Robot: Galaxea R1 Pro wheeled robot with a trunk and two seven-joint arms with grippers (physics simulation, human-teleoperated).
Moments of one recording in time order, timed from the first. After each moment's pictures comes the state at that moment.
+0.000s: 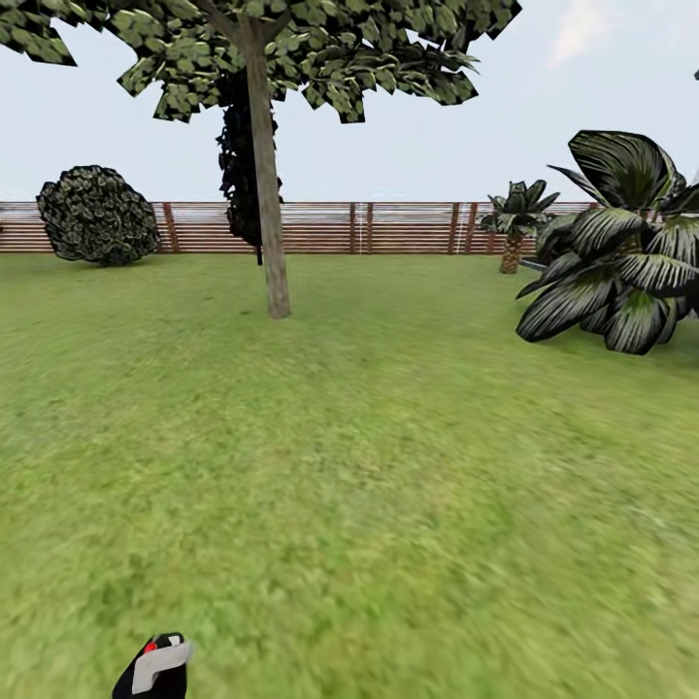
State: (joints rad) left arm -0.20 0.06 0.21 -0.47 -0.04 -0.52 0.04; right arm -0.21 -0.08 -0.11 -0.04 -0.05 -0.89 0.00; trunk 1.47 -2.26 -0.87
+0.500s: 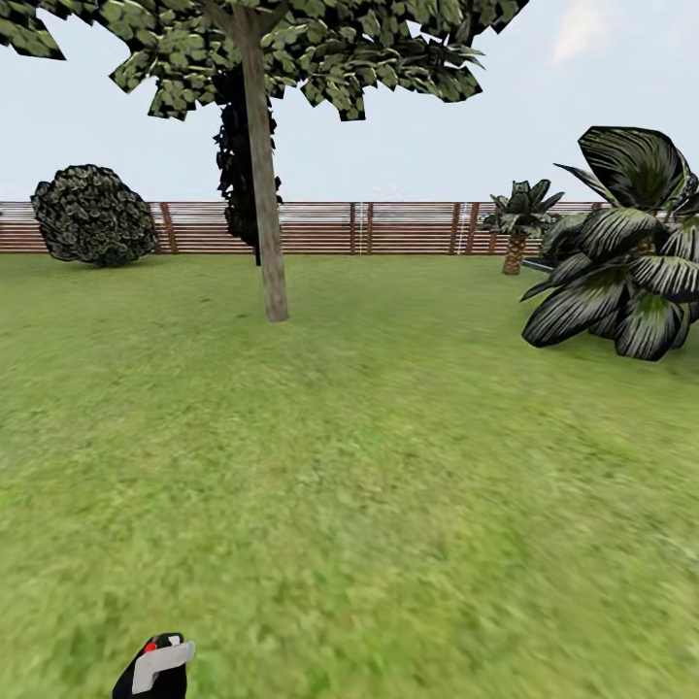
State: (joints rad) left arm -0.20 0.06 0.21 -0.47 -0.04 -0.52 0.04; right arm -0.21 -0.08 -0.11 -0.04 -0.05 -0.89 0.00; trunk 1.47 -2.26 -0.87
